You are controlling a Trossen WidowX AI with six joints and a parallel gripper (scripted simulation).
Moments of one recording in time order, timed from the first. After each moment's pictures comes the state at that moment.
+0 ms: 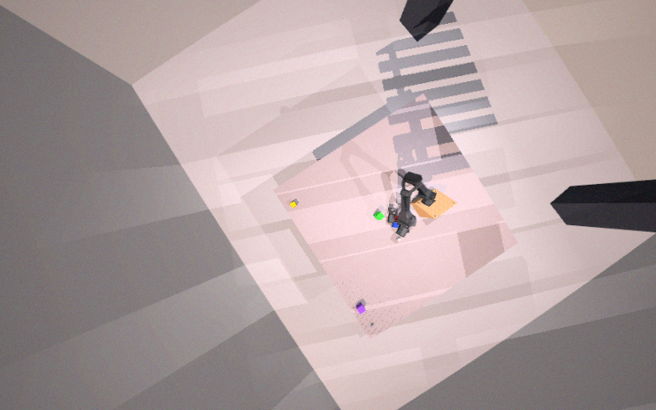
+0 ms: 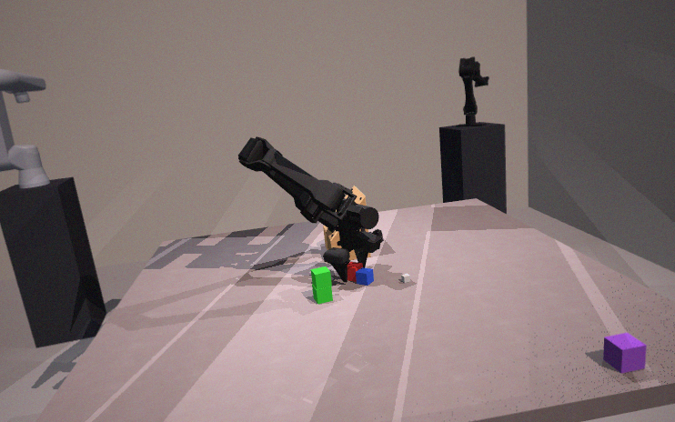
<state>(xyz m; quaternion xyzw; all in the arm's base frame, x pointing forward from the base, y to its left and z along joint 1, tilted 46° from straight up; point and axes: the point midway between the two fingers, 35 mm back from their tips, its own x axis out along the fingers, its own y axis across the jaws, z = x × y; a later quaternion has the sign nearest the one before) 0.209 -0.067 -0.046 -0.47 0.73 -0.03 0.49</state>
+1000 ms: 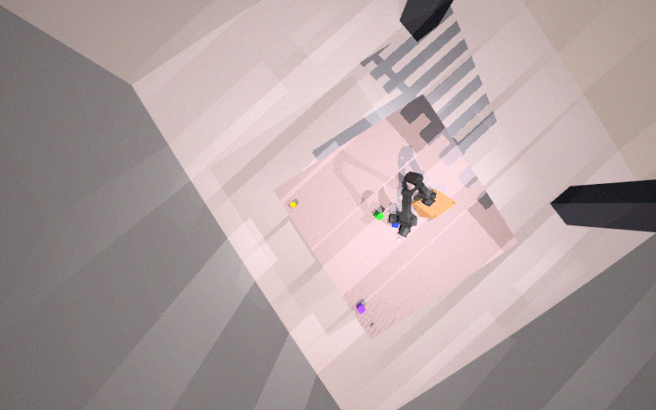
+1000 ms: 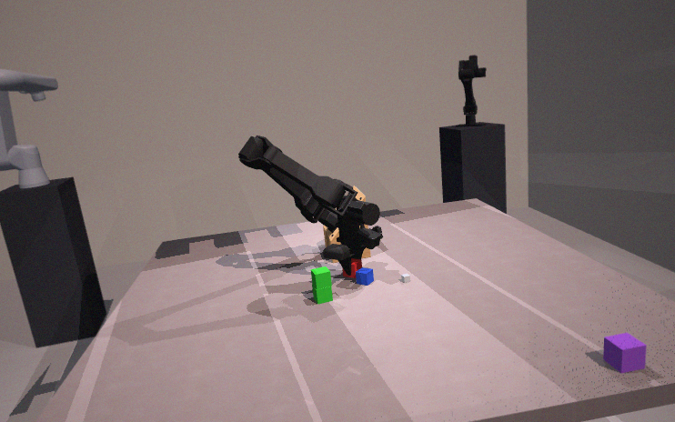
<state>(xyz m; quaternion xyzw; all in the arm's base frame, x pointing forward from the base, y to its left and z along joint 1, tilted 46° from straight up) 0.205 -0.060 -0.039 -0.47 0.74 -0.02 0.49</state>
